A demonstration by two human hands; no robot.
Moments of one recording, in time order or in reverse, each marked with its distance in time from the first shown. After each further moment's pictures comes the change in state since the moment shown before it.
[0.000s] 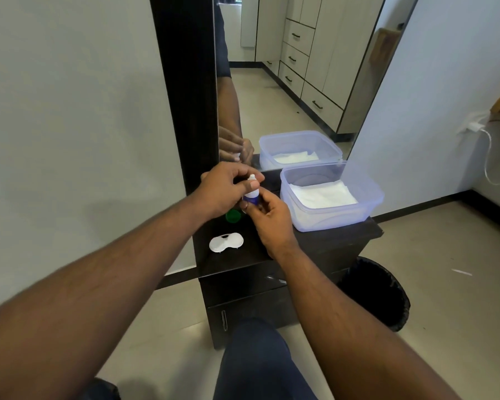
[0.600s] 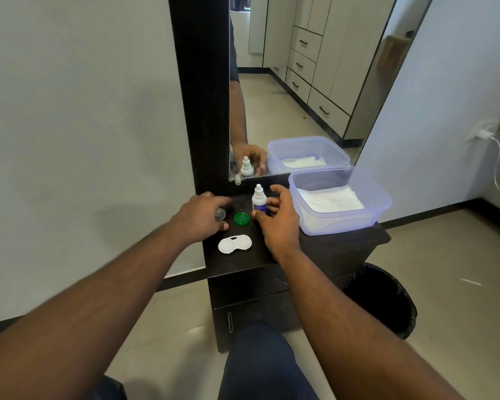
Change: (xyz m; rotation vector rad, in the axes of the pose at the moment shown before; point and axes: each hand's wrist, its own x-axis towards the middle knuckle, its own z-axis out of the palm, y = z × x) left_hand -0.033 -0.039 -0.022 0.693 -0.179 -0.256; right_hand 0.004 0.006 0.007 -0.217 0.207 0.072
